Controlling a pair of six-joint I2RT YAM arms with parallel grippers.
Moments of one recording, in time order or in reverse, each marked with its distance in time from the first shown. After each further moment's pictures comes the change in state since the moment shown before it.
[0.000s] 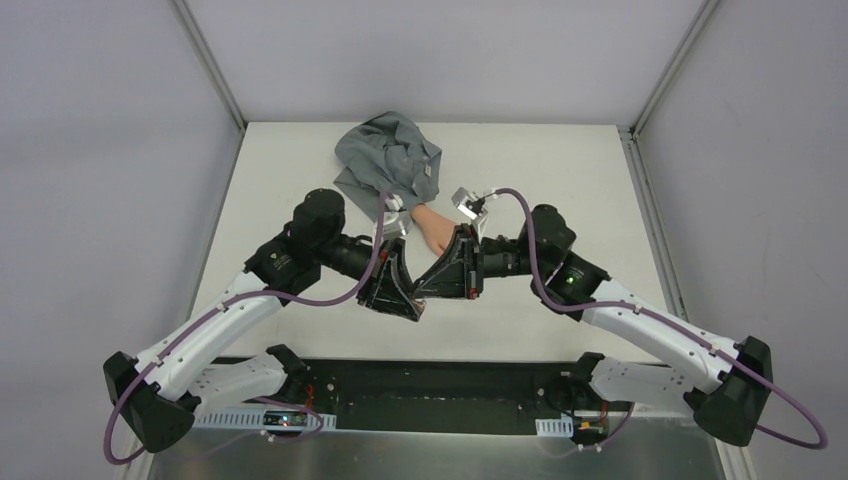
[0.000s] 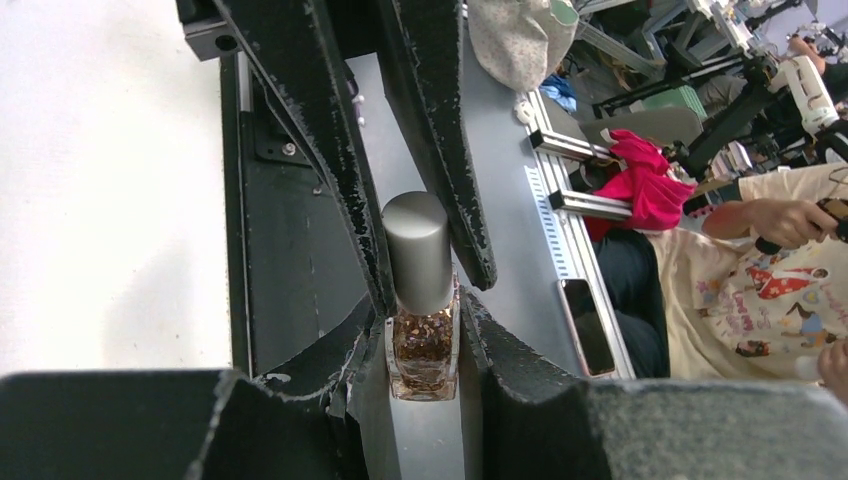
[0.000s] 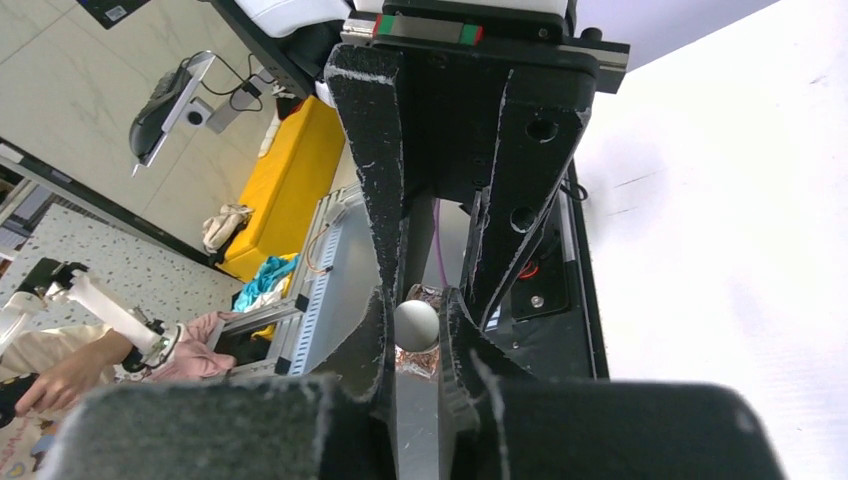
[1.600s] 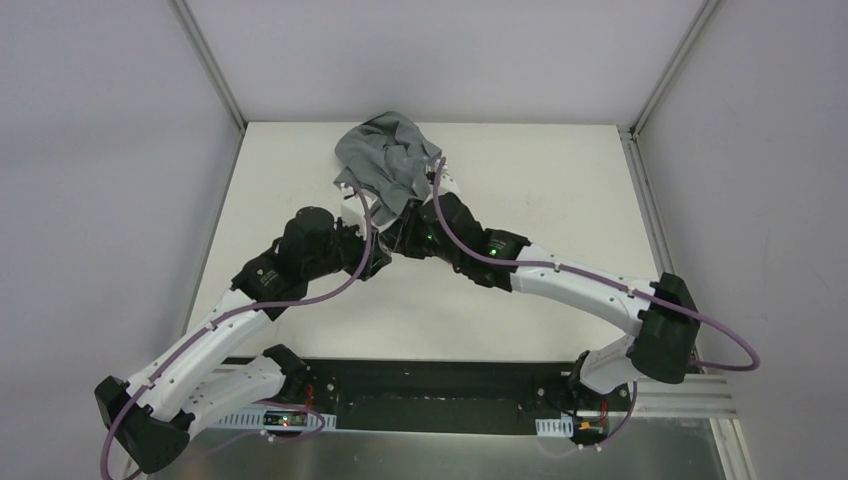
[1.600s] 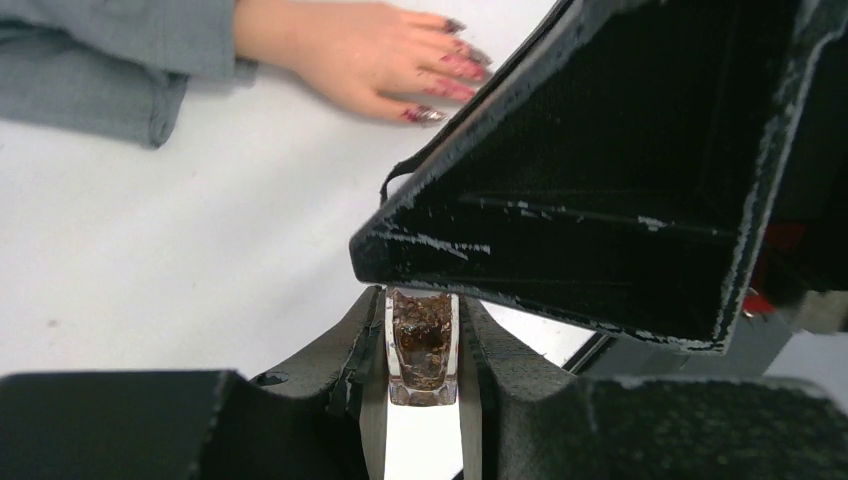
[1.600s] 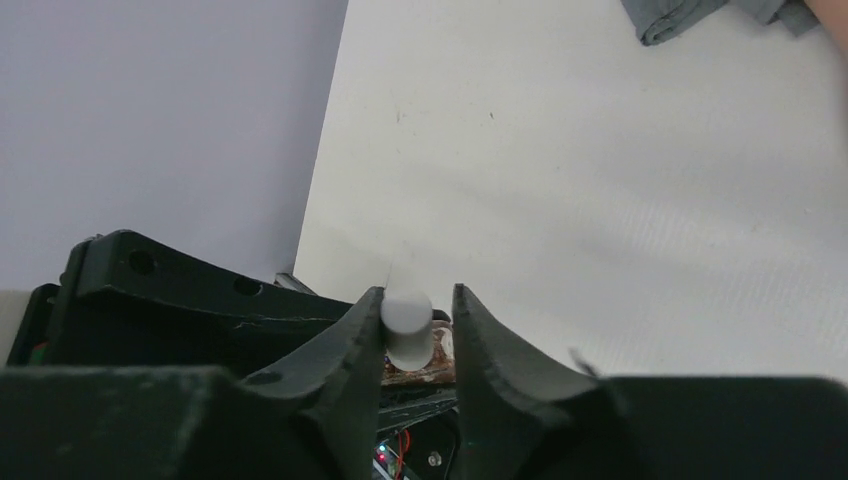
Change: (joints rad) left arm 0.054 -0.121 -0.110 -0.197 -1.062 0.114; right arm 0.146 0.462 0.364 -0.401 0.993 0.319
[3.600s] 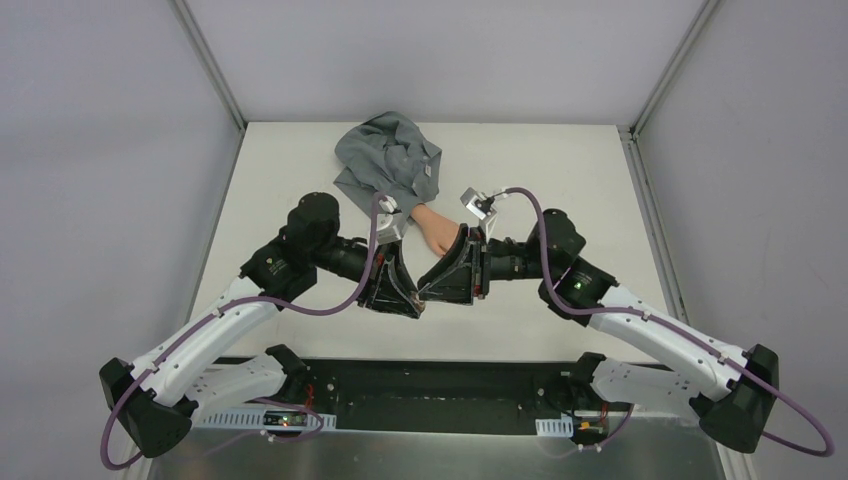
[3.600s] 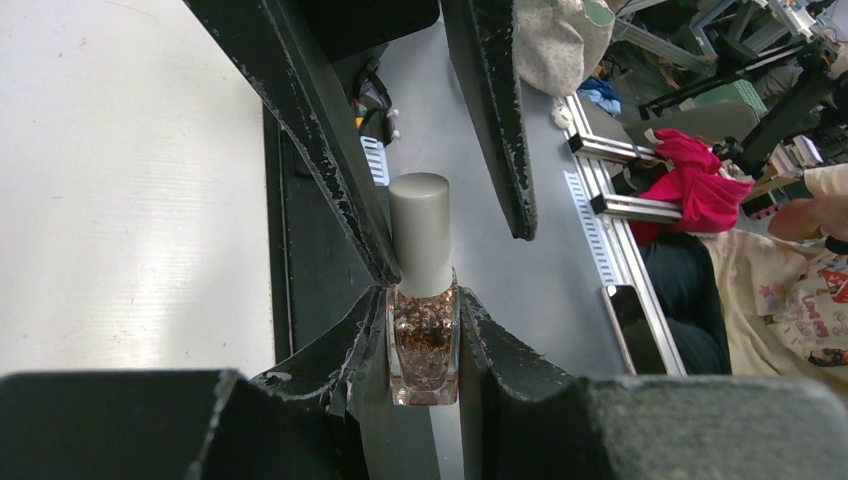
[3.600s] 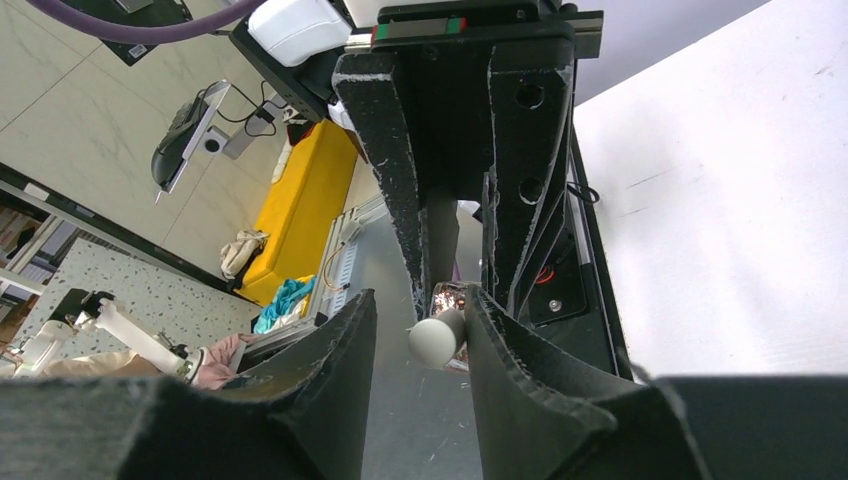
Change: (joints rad) left arm -0.048 0.087 0.090 0.215 0.996 -0.062; right arm -0.143 -0.515 -0.389 0.398 -0.941 -0.251
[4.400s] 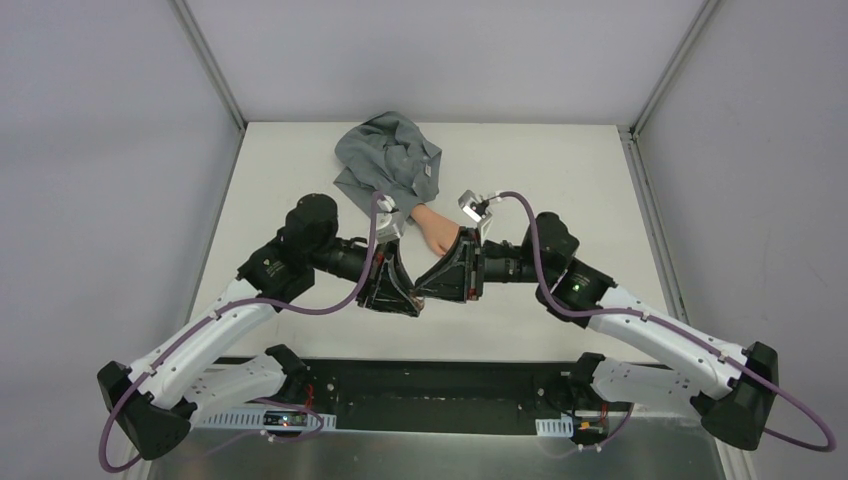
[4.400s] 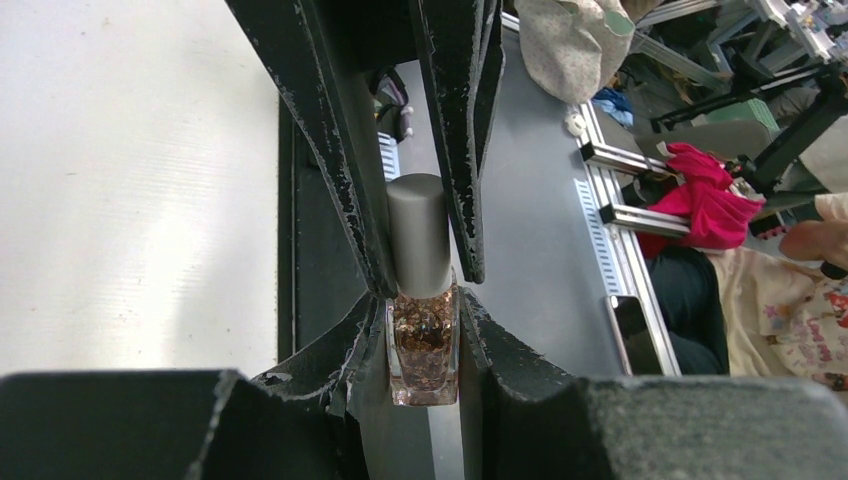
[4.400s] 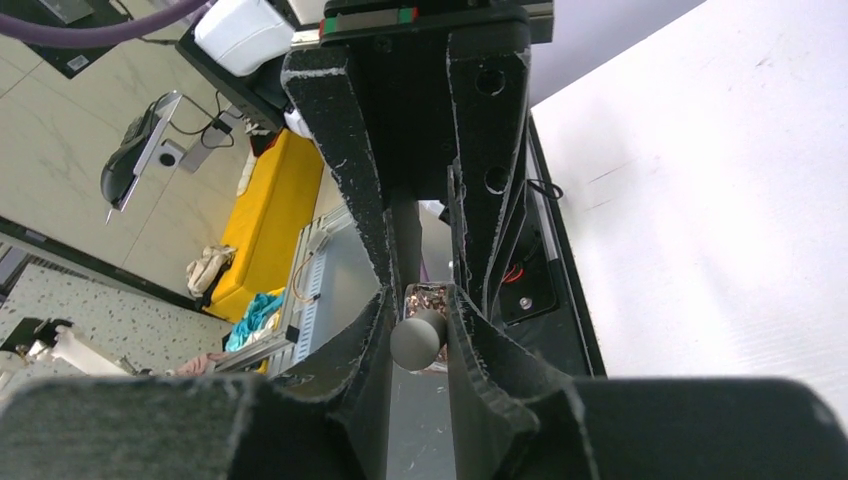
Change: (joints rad) left arm 0.000 -0.009 0.000 -0.029 -0.037 -0.011; right arm 0.030 0.004 0.000 -0.065 0.093 -0.057
